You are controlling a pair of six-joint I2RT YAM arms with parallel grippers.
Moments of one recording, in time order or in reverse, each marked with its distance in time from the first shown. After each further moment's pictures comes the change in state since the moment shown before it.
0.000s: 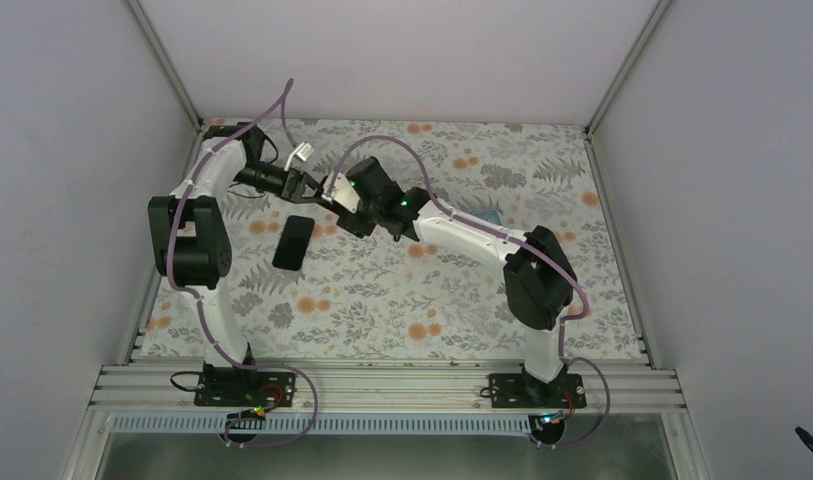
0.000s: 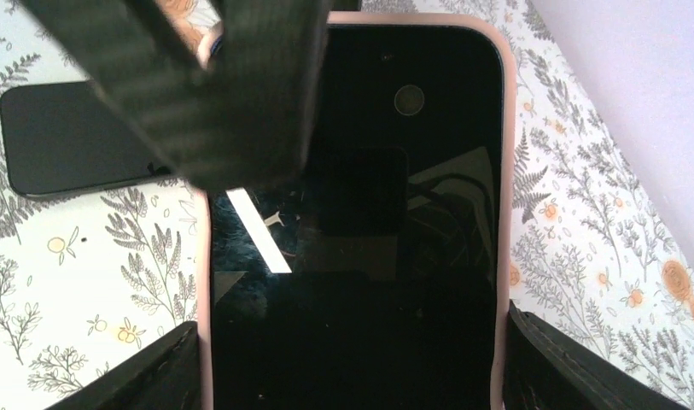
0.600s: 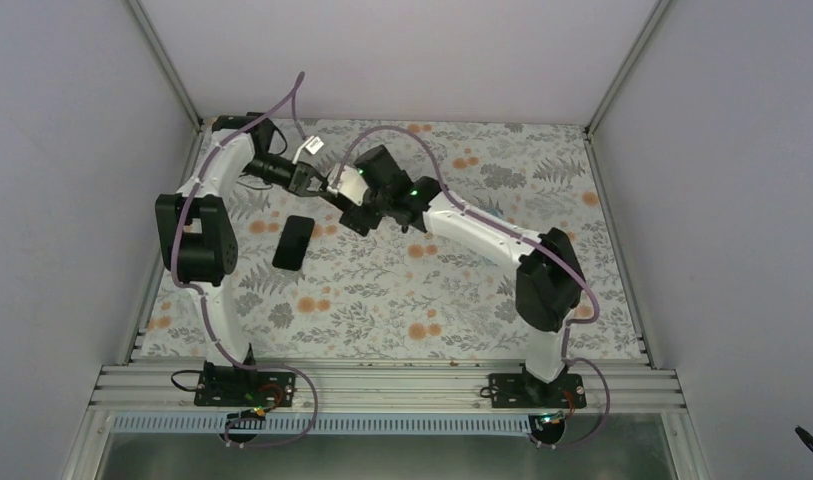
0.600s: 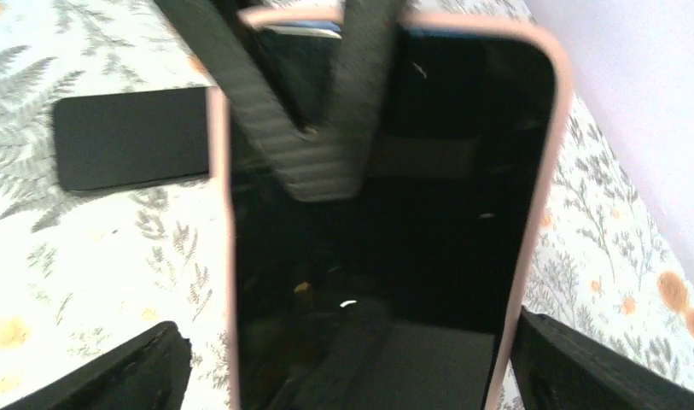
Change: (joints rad) left arm -0.039 0.040 0.096 -0.063 0.016 -0.008; right arm -0.016 -0.026 0.042 -0.059 -0.042 -0.010
